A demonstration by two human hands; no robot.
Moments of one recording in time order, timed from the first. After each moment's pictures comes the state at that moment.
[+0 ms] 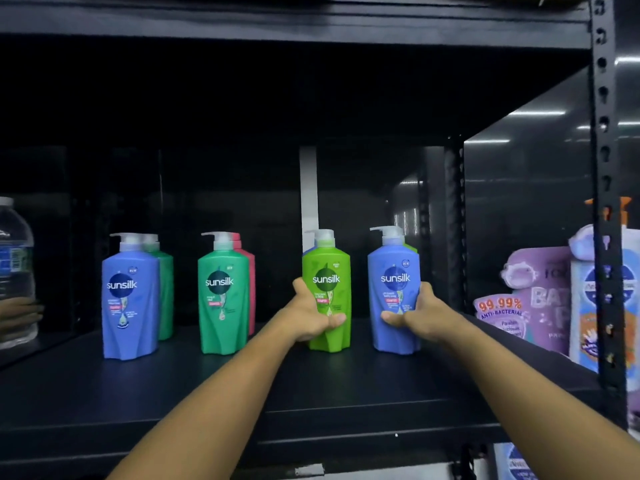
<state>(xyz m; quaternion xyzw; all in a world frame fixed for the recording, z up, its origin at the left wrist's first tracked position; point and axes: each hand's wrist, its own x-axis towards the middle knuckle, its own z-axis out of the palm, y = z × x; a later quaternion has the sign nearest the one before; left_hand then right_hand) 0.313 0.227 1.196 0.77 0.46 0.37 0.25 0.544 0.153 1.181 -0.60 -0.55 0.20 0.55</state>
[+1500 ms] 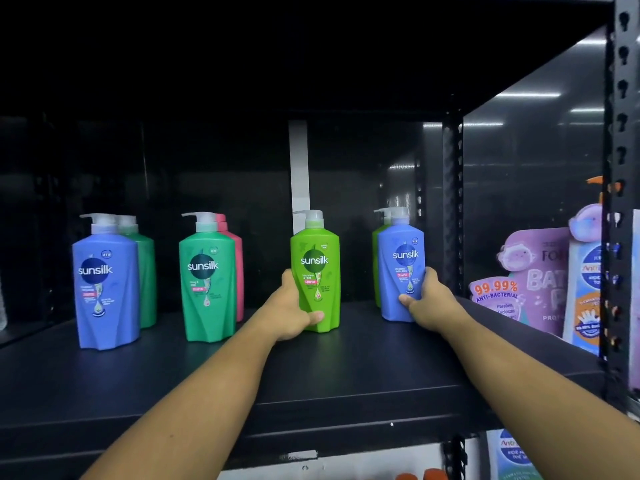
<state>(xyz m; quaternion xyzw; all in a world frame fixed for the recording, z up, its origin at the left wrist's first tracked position) 0.298 0.255 1.171 0.79 0.43 0.37 0.22 0.567 0.173 1.171 -0.70 -0.54 0.05 0.47</state>
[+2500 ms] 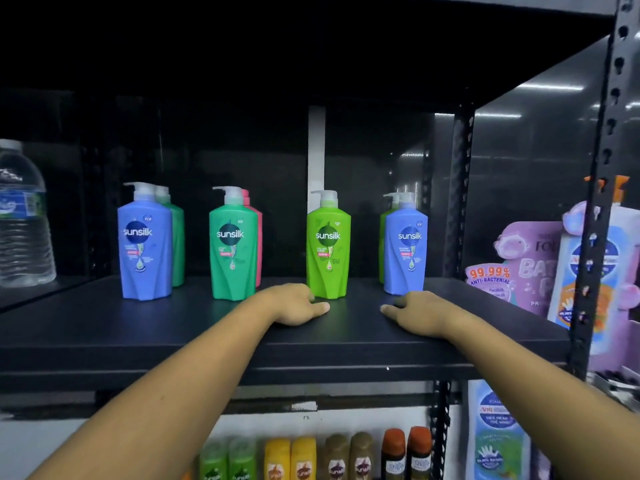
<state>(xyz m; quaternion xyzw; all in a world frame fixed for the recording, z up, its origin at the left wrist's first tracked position) 0.270 0.178 1.173 0.86 0.50 0.07 0.04 0.519 0.106 1.158 -0.76 -0.63 0.00 0.14</state>
